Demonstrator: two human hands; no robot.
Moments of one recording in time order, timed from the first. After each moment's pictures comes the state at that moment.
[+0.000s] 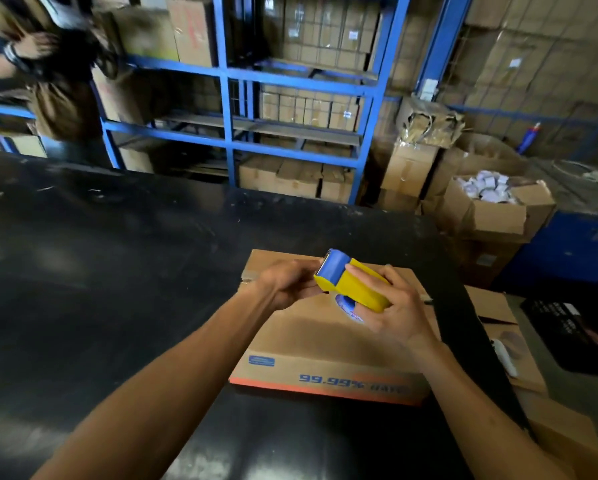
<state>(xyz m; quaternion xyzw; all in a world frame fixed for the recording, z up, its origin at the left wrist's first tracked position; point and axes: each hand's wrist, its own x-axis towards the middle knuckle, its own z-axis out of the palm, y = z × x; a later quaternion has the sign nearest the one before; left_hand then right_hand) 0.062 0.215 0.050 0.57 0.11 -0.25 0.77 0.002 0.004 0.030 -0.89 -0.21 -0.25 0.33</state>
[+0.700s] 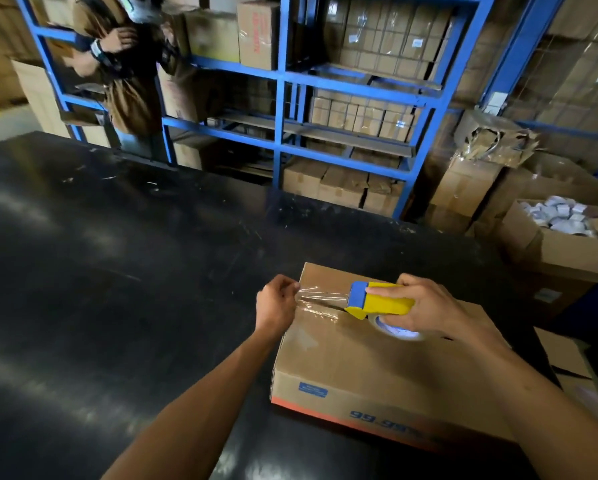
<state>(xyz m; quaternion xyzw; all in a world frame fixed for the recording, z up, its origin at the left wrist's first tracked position) 0.091 0.334 -0.049 0.80 0.15 0.12 0.57 0.124 0.043 0.027 -0.96 -0.27 0.01 0.12</state>
